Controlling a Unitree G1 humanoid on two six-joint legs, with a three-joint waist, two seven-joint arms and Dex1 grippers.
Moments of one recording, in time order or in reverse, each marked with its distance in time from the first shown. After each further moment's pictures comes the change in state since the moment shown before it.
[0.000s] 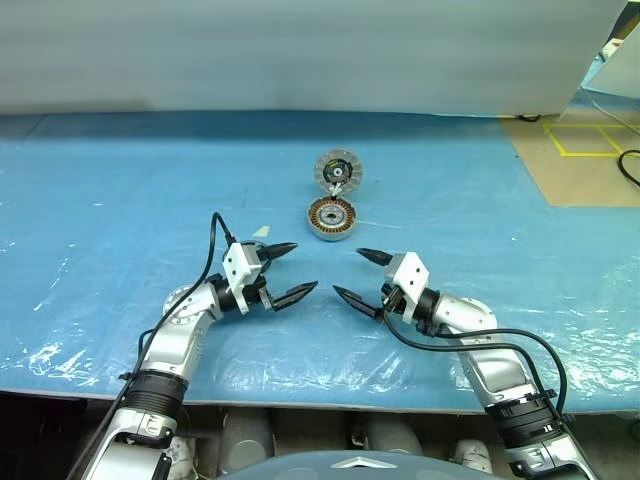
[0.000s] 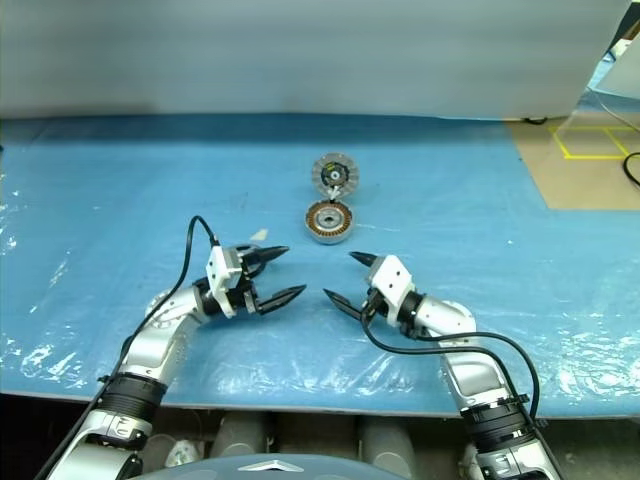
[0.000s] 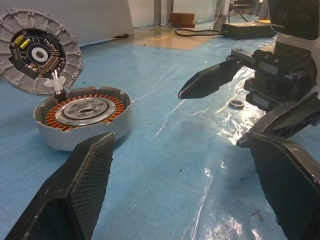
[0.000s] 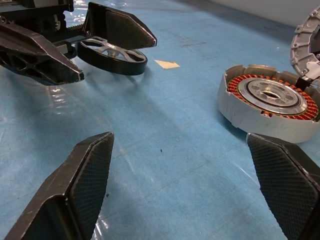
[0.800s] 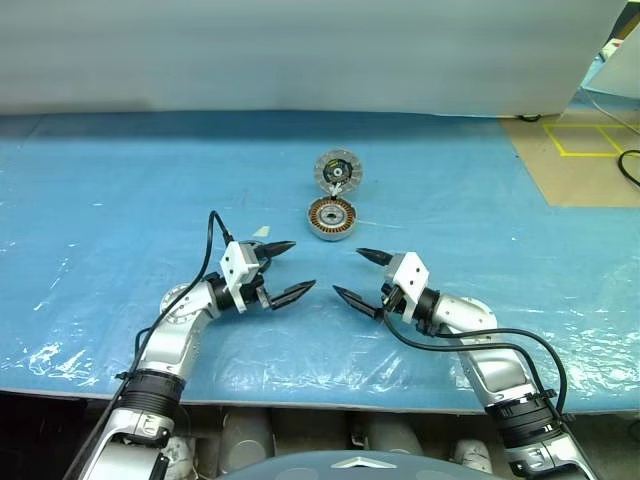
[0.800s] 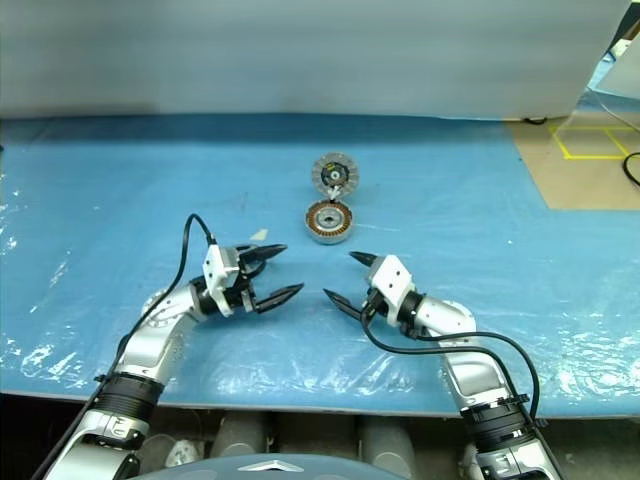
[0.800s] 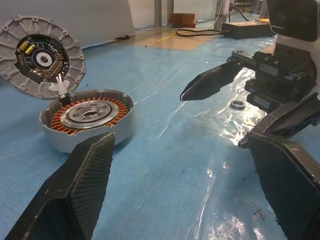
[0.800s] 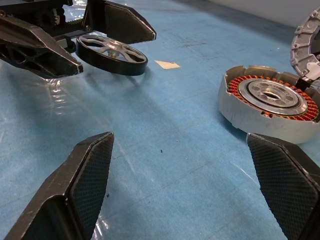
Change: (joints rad) left arm 0.002 0.016 0.005 -0.023 -0.003 0.007 0.000; right arm 0.000 0.003 0.000 0.000 0.000 0.000 0.000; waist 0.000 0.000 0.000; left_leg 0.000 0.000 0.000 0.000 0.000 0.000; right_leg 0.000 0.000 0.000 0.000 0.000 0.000
